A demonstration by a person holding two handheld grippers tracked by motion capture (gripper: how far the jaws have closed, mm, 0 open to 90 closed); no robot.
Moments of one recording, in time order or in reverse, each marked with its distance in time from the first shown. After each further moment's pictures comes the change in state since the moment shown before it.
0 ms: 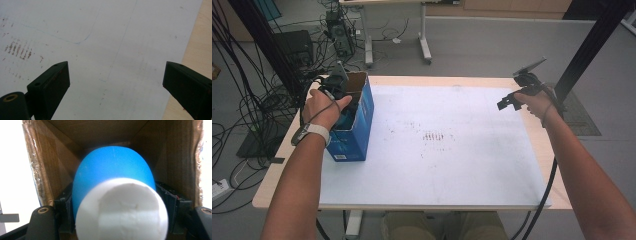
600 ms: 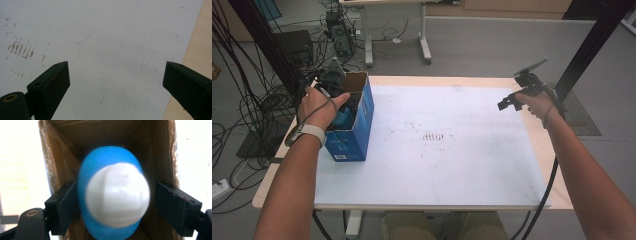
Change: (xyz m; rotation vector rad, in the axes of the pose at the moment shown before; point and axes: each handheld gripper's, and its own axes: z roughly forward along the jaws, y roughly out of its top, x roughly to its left) left arm 0.001 -0.007 -0.018 -0.044 -0.027 0.005; right arm 0.000 -0.003 -0.003 -0.008 0.009 -0.004
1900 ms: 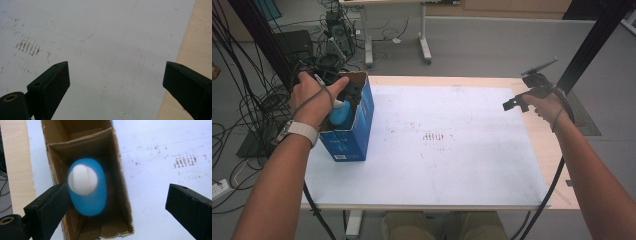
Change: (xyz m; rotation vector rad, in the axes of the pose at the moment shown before) left arm -0.028 -0.008 -0.069 -0.114 -0.030 0.094; right arm 0.000 -0.014 -0.023 -0.045 0.003 -0.010
